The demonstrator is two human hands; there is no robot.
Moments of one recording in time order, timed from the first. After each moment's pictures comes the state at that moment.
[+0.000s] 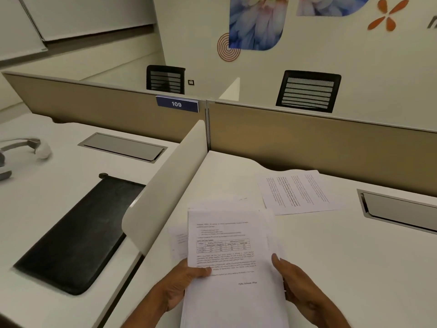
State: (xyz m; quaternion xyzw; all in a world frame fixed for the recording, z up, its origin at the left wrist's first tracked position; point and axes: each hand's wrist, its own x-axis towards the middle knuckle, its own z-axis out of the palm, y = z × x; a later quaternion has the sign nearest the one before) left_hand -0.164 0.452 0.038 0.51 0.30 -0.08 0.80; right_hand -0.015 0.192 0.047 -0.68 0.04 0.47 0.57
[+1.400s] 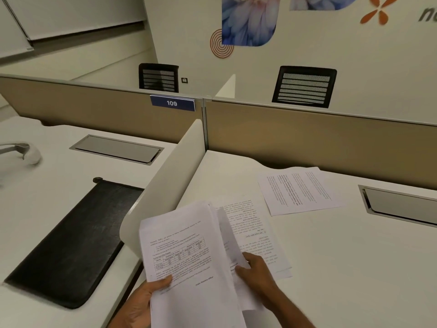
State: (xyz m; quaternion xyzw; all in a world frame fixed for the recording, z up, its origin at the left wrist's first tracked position) left_hand -0.212 0.523 -0.002 0.38 0.40 0.04 0.83; right_hand -0.039 0.290 0.011 -0.79 -0.08 0.35 0.50
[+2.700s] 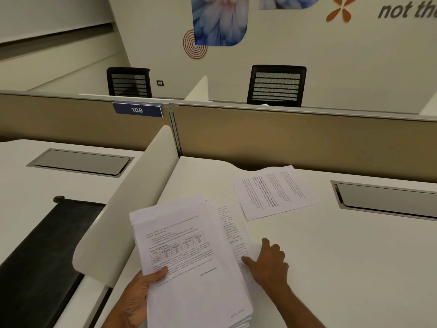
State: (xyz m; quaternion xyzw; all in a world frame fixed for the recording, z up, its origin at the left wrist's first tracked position) left_hand -0.135 0.503 -0.005 0.39 0.38 0.04 0.84; right_hand 0.038 0.243 0.003 -0.96 -0.02 0.19 0.19
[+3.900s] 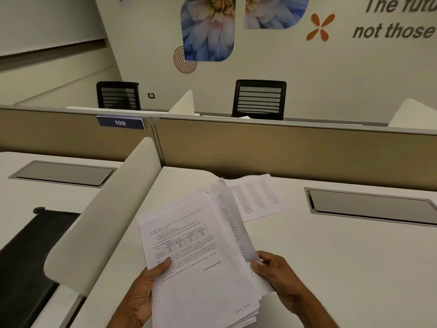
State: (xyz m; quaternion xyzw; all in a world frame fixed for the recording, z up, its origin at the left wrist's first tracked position) left_hand -0.091 0.418 0.042 0.36 0.32 0.04 0.88; right_hand 0.046 0.125 0.053 -0.68 -0.03 0.35 0.65
